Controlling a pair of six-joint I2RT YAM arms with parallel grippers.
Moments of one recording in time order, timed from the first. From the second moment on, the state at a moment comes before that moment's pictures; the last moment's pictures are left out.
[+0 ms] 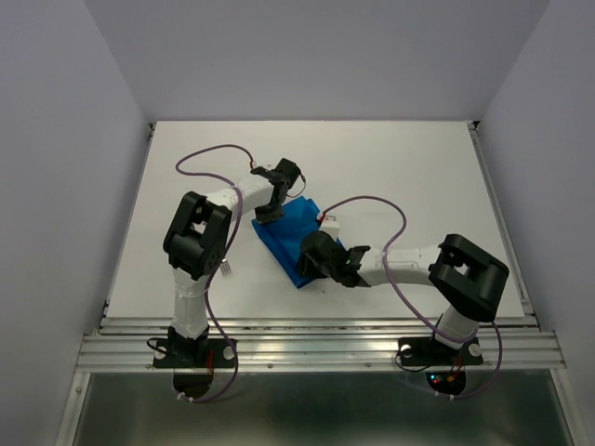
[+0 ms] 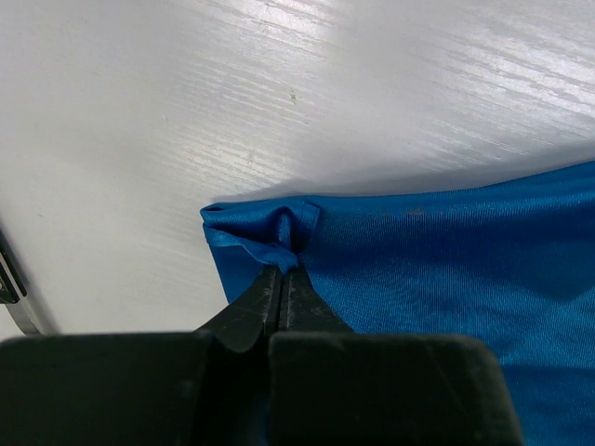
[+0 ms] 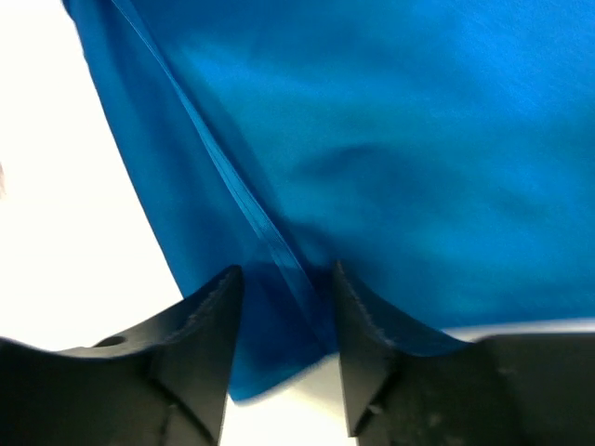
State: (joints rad) left arm -0.54 2.01 1.46 -0.79 -0.42 -0.74; right arm 1.02 1.71 0.86 0.01 0.32 0.94
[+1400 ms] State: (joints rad) left arm -0.54 2.01 1.48 -0.80 -0.33 -0.70; right arm 0.66 1.75 0.96 -0.08 0.19 0.61
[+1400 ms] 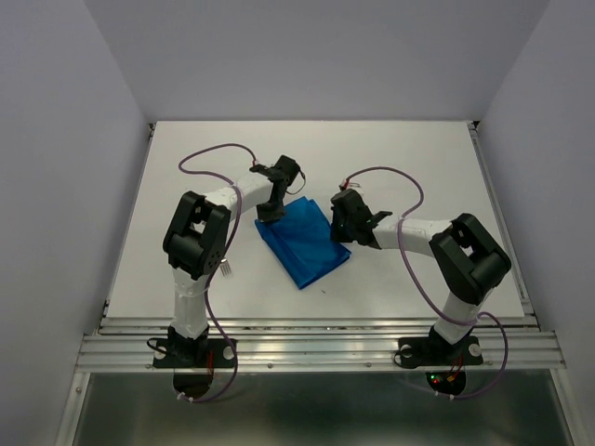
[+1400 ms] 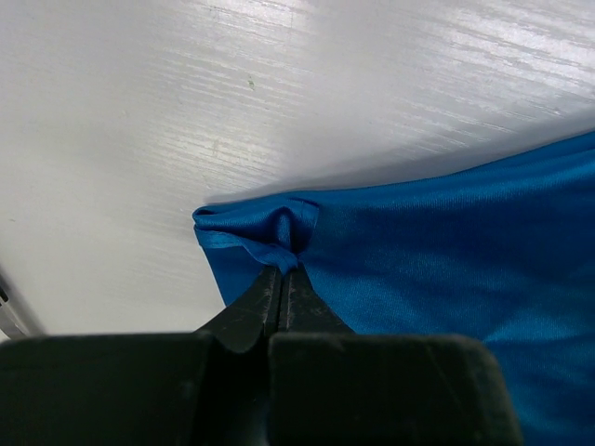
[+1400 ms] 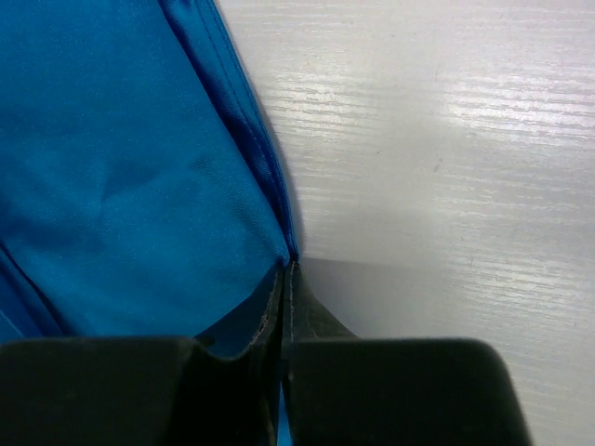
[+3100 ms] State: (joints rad) left arm -0.54 2.11 1.62 -0.86 -0.32 -0.74; right arm 0.66 1.68 0.85 0.02 0.11 0.68
